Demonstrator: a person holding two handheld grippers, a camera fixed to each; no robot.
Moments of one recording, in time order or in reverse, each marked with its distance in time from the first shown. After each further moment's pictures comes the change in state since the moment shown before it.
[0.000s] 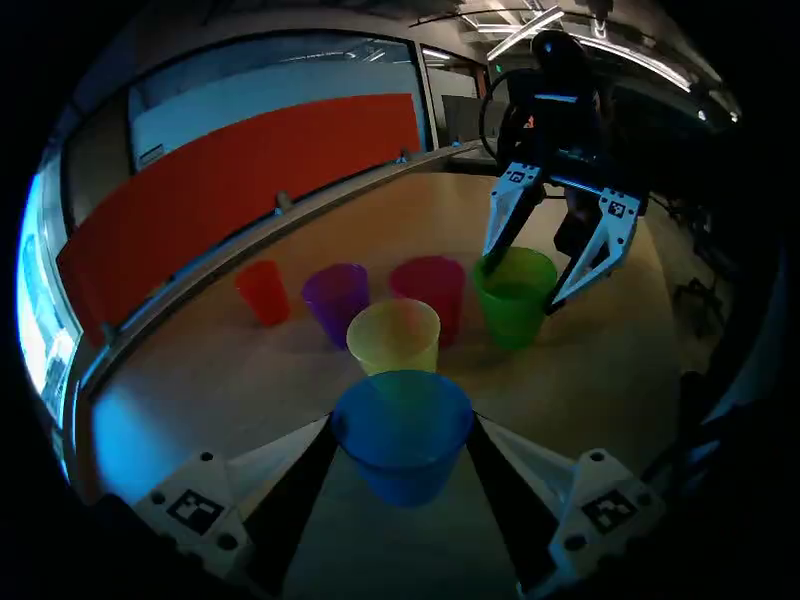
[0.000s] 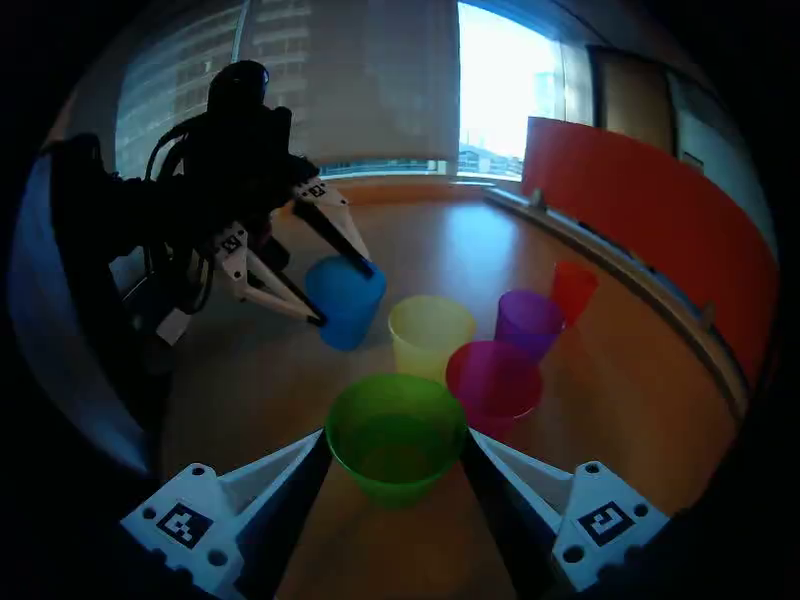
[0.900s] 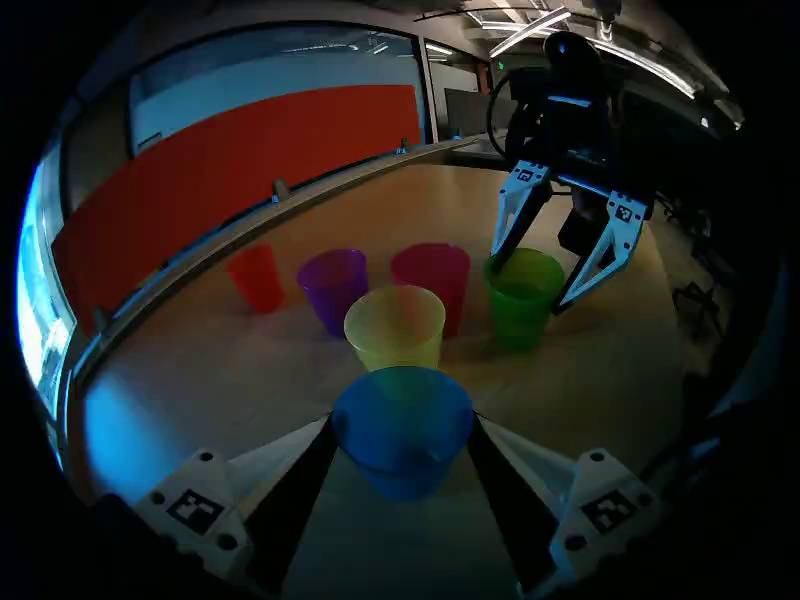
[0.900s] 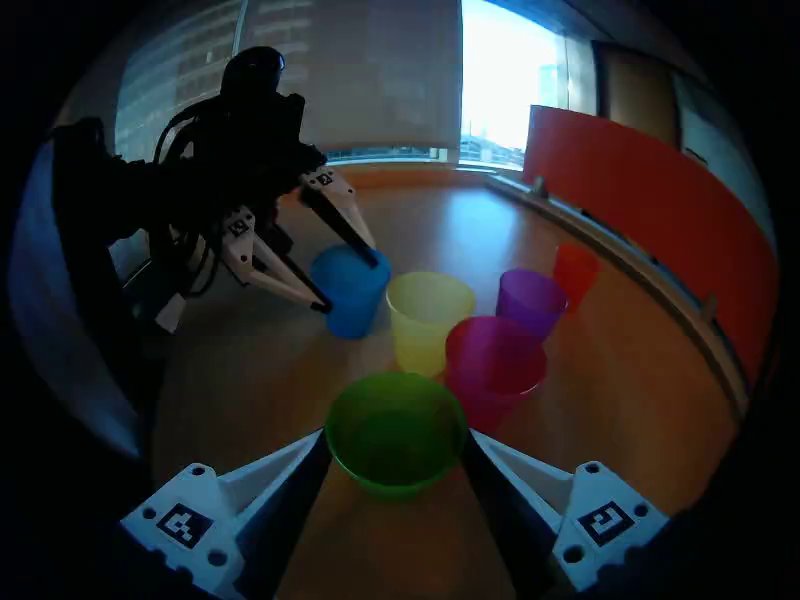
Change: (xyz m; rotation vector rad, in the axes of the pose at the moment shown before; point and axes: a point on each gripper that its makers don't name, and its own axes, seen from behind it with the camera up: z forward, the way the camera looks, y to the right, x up) left arm -0.009 -0.002 0.013 -0.018 -0.022 -0.025; right arm -0.015 0.003 0.004 -0.003 -0.037 -0.007
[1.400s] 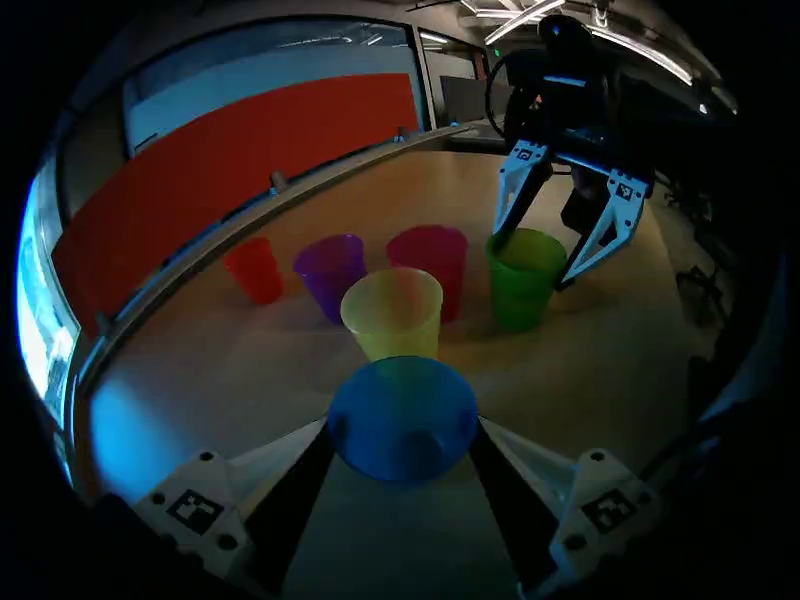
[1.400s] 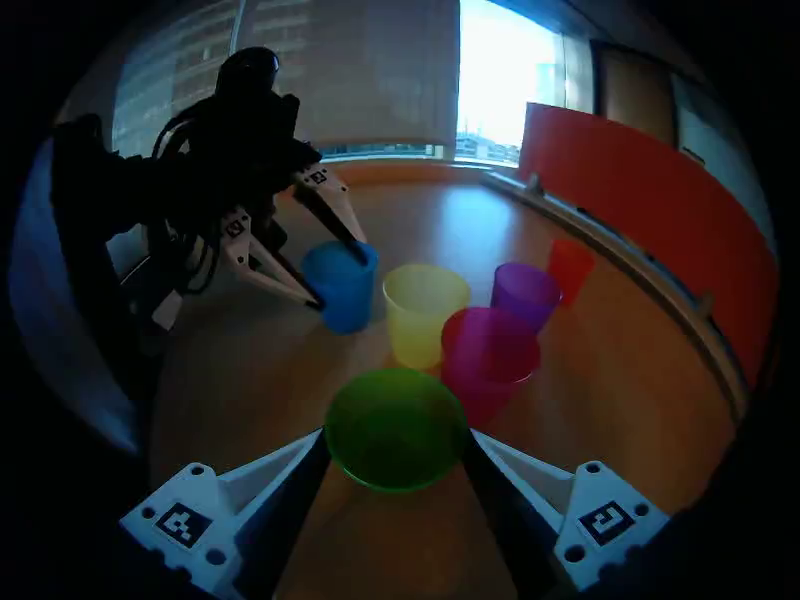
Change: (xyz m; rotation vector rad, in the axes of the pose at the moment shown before) left arm -0.011 0.000 -0.001 0.015 -0.040 0.033; right arm -0.006 0.001 -0.005 -0.017 -0.010 0.004
